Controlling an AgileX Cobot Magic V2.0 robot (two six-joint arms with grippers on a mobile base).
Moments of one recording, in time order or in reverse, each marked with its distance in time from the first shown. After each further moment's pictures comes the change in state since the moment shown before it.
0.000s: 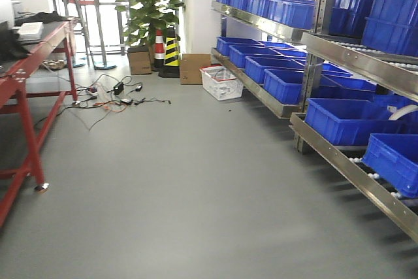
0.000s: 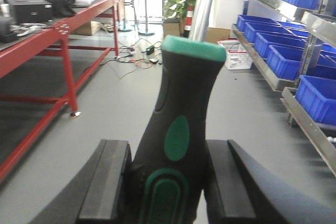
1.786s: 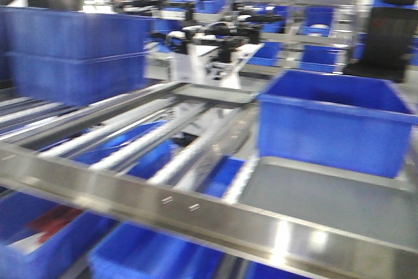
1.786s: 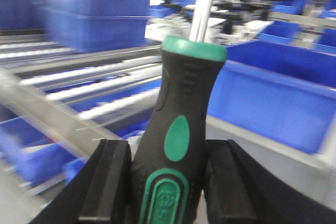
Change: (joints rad) left arm 0.000 0.001 0.000 0.000 0.000 0.000; right arm 0.000 0.001 0.000 0.000 0.000 0.000
